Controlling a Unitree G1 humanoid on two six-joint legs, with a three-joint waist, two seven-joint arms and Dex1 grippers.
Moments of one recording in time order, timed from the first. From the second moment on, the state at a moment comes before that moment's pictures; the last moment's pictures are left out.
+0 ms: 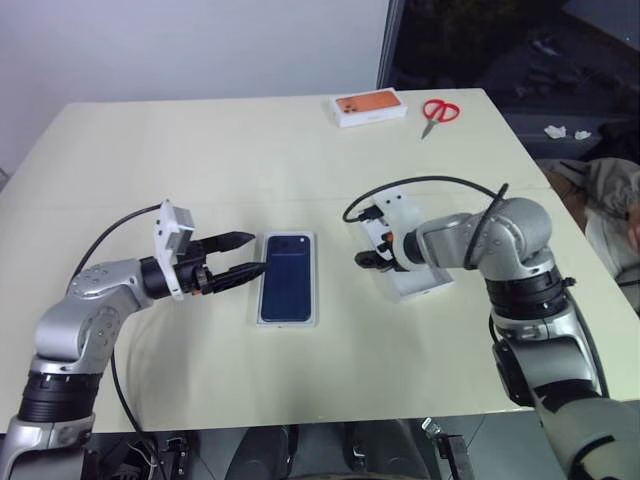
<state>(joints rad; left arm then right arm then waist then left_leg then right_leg) -0.26 0.68 0.13 -0.16 -0.69 0.50 -1.03 -0.86 -0.45 0.13 -0.06 0.84 1.61 -0.13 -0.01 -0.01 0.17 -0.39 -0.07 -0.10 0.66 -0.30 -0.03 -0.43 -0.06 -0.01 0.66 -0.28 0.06</state>
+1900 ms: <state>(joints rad) -0.25 0.67 0.18 -0.16 -0.69 0.54 -0.98 -0.82 -0.33 -0.09 -0.11 1.14 1.21 -0.07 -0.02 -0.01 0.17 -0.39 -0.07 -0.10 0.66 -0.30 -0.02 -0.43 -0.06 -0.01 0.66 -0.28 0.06</state>
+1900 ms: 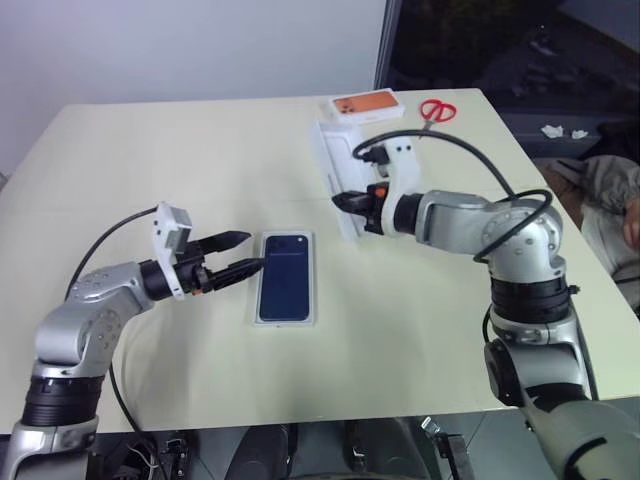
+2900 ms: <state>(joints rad) -0.19 0.73 0.30 -0.12 -0.72 0.54 -1.02 -0.68 -0.39 -0.09 -0.07 1.45 1.13 -0.16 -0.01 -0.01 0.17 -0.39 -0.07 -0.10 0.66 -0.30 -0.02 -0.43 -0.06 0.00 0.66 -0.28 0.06</state>
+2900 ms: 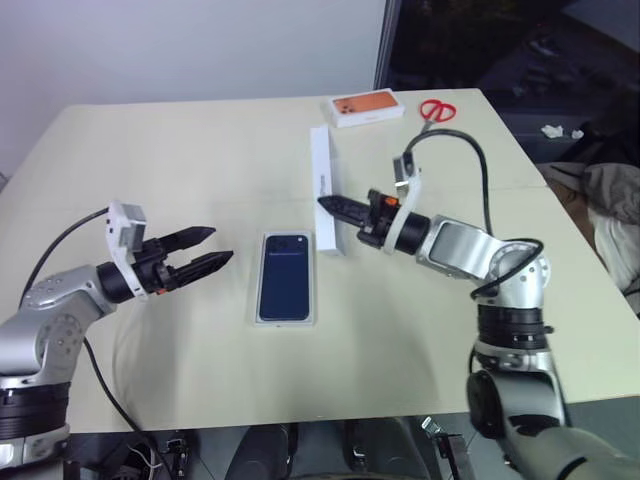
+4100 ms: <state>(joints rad) -0.17 0.73 0.26 -0.11 -0.65 0.52 -1.01 -0.75 -0.44 -0.21 -0.19 0.76 1.32 -0.13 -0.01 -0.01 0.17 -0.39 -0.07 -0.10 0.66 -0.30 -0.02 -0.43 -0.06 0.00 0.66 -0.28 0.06</state>
